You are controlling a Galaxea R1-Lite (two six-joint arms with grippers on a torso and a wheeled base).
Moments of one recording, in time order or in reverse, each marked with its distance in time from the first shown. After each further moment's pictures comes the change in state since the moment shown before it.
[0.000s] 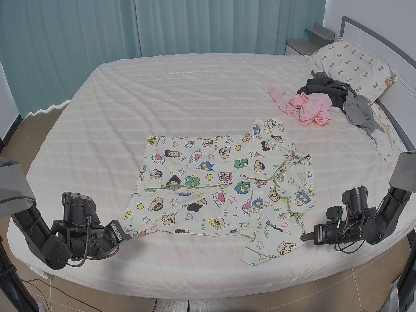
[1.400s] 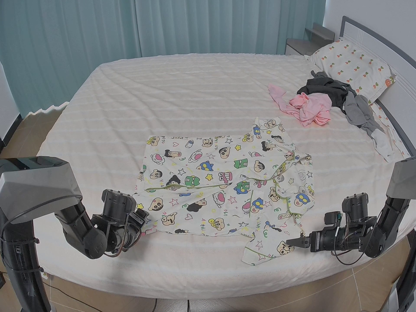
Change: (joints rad) left arm -0.117 0.262 -0.287 0.064 0.367 -0.412; right arm 0.059 0.006 0.132 -0.237 -0.002 0.015
